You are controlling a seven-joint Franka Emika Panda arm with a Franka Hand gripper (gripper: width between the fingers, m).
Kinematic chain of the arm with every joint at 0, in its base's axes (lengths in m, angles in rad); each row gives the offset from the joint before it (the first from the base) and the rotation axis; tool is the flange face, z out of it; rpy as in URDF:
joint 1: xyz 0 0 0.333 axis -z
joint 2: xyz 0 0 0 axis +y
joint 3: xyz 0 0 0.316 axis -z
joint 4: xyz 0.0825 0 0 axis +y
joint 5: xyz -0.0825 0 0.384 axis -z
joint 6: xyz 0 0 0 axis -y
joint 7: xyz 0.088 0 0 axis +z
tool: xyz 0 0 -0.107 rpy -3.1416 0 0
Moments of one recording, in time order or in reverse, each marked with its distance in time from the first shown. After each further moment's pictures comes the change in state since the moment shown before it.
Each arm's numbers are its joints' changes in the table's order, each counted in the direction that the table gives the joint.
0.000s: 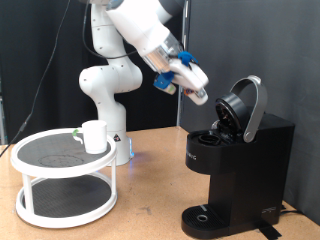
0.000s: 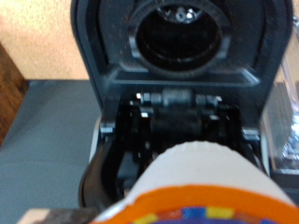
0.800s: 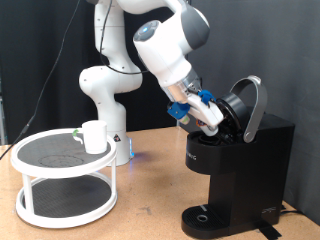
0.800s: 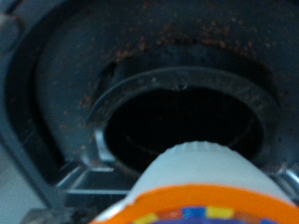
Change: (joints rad) arm -0.003 0.115 -0.094 0.047 0.000 0.153 0.000
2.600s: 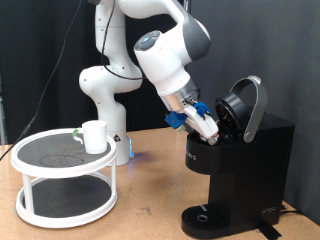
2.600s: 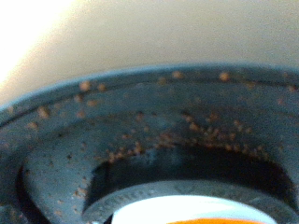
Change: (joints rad) arm 0.007 0.018 -0.003 0.028 0.010 0.065 -0.018
